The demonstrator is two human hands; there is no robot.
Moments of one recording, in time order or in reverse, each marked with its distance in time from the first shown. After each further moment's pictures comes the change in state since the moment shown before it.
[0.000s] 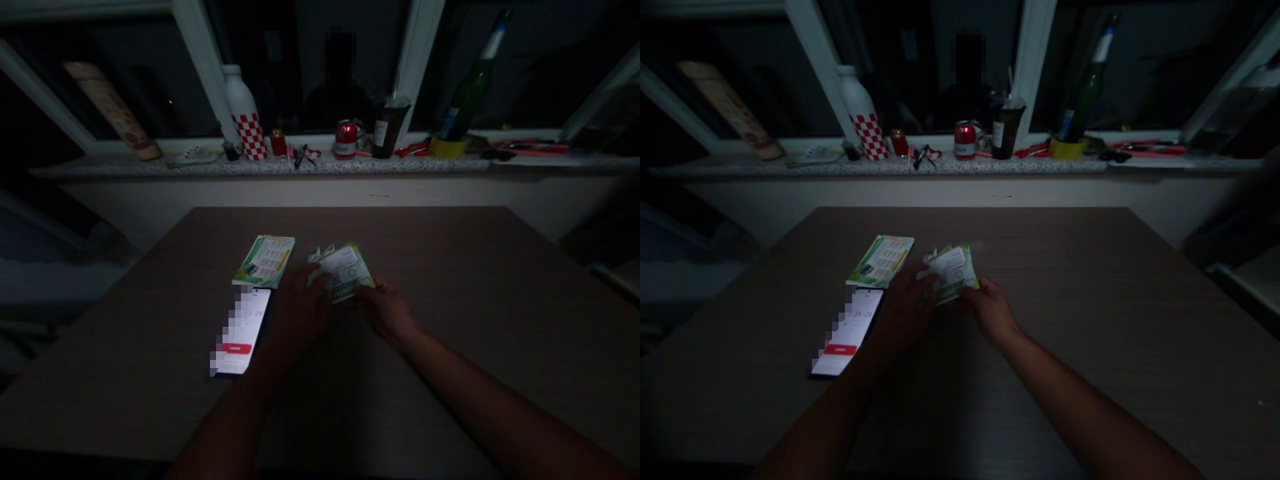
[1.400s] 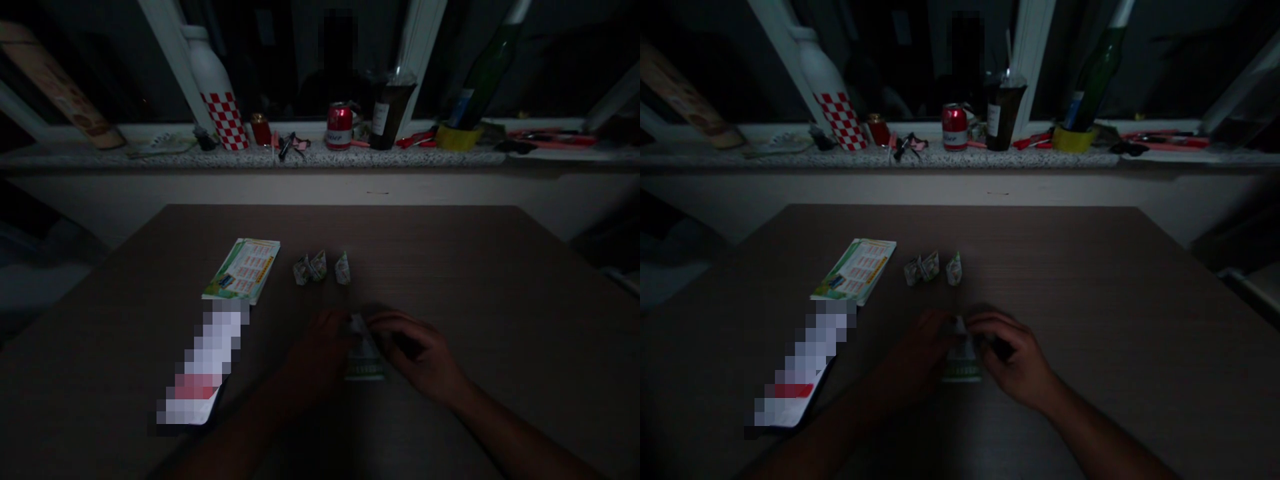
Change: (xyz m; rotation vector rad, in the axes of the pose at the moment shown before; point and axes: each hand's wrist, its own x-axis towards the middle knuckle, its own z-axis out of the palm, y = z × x) left_hand -0.002 0.026 0.029 -0.236 -0.557 0.118; right_hand -0.029 -0.007 -0.066 -0.620 -0.172 -0.479
